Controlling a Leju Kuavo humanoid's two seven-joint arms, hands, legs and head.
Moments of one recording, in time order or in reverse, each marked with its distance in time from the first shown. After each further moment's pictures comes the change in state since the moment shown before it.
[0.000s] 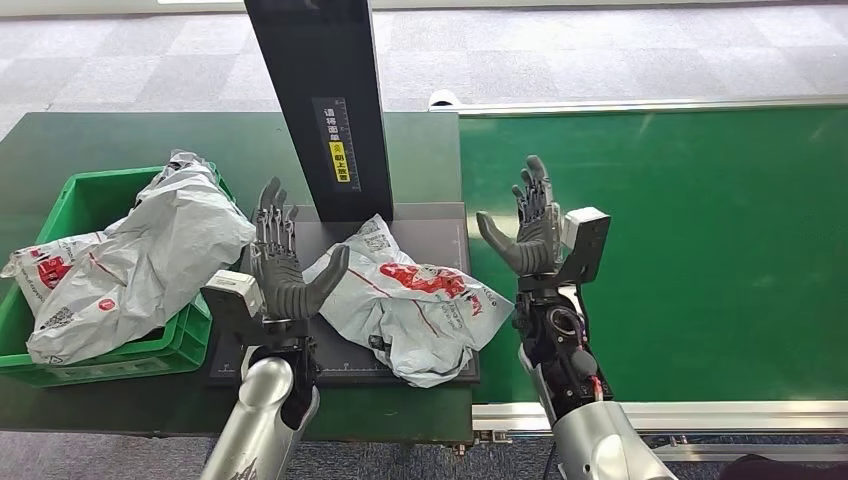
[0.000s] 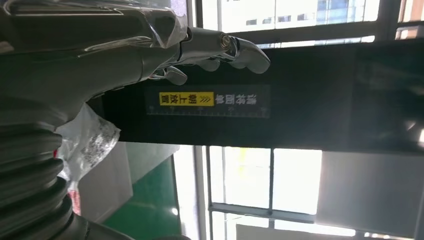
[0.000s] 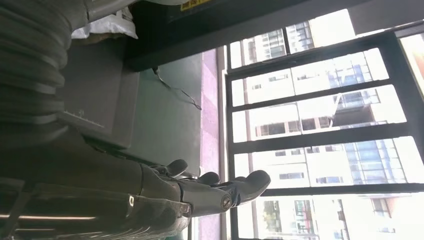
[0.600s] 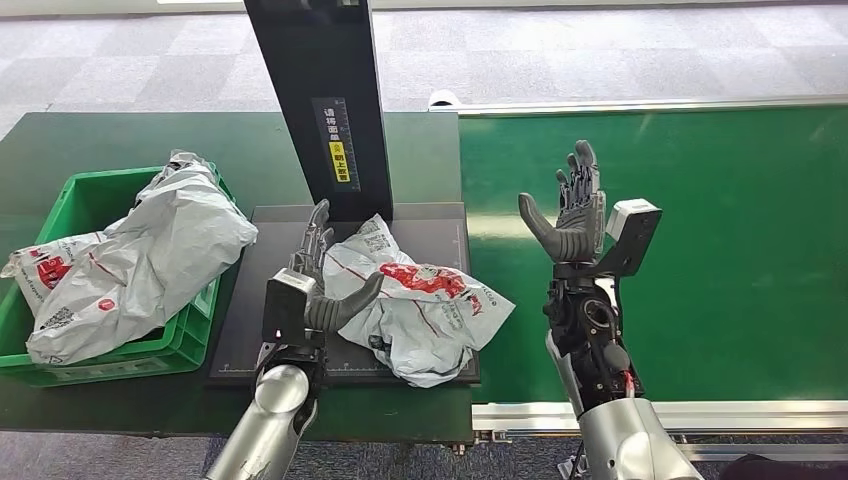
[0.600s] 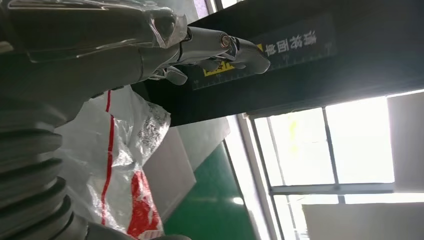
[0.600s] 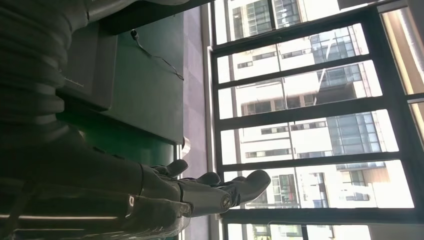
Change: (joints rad) left arm -0.018 0.034 -0.045 0.112 -0.194 -0.028 0.137; right arm -0.004 -0.066 -0.016 -0.078 -0.051 -0.041 0.015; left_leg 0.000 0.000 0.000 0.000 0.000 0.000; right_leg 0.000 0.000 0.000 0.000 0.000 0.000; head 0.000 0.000
